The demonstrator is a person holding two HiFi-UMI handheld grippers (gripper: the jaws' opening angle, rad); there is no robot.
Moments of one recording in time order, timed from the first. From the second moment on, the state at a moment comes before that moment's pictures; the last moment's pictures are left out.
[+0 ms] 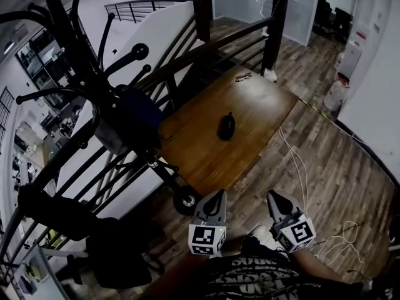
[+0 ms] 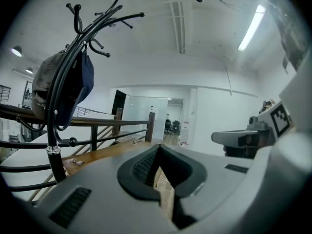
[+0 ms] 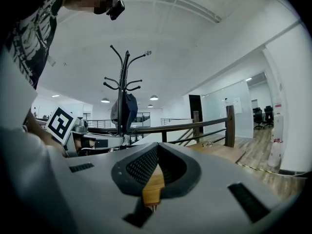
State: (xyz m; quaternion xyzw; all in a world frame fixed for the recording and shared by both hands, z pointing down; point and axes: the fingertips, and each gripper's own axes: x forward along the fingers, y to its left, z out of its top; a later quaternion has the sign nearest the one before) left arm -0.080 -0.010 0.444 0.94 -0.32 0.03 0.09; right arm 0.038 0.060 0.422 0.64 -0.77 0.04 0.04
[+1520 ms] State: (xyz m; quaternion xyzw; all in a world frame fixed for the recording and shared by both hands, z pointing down) left arm 0.077 -0.144 0.493 0.89 -0.43 0.09 0.13; right arm 0.229 -0.082 0.474 0.55 -0.83 0.10 0.04
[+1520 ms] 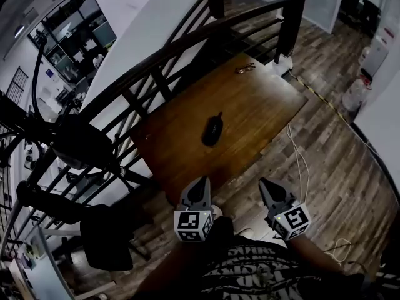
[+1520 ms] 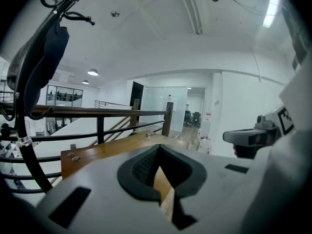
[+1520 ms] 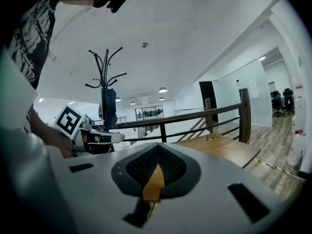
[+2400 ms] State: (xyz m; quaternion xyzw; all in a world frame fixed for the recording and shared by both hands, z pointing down) left arm 0.054 -0.323 0.535 0.89 -0.41 0.11 0.18; right arm 0.206 -0.227 0.475 0.56 -0.81 0.10 0.11
